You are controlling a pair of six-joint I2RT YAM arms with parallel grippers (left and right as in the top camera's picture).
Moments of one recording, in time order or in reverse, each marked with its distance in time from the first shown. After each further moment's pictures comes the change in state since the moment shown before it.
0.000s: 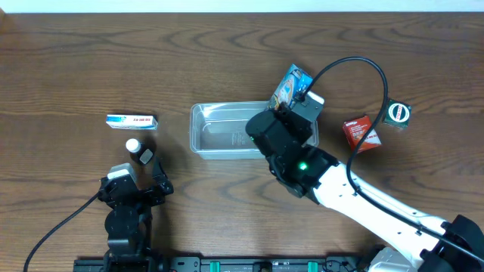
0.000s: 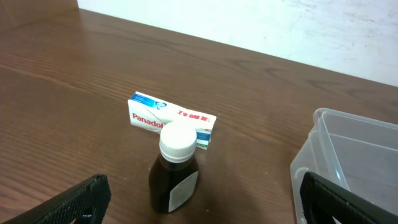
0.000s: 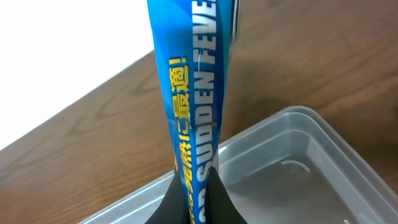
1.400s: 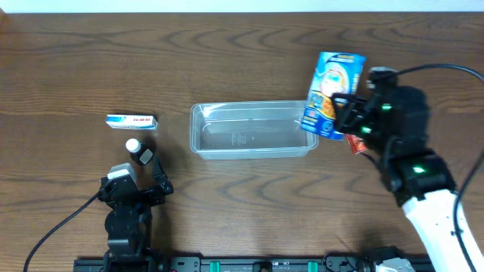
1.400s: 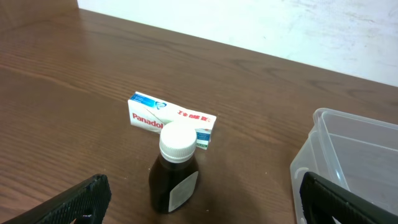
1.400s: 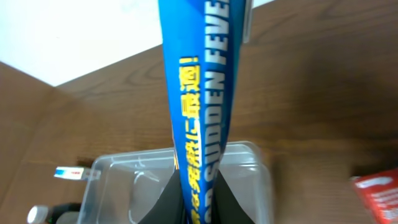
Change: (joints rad) left arm 0.000 0.000 0.000 0.000 0.000 0.000; right arm -0.597 -0.388 -0.058 -0.149 -0.929 -0.542
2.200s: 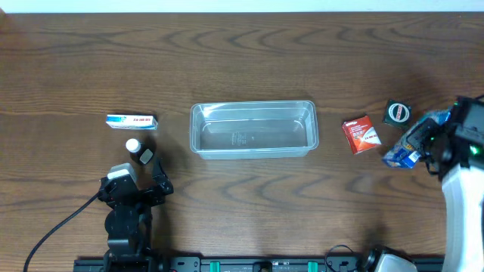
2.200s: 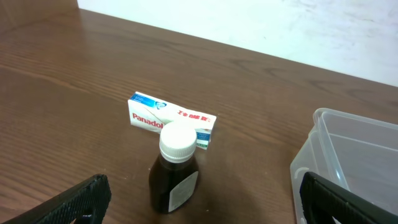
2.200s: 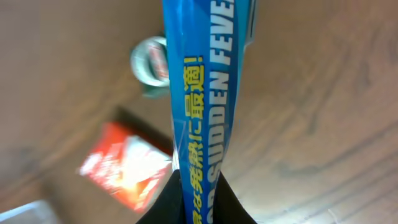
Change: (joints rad) left arm 0.000 0.000 0.000 0.000 0.000 0.000; right arm -0.606 0.091 0.000 -0.327 0.145 -0.124
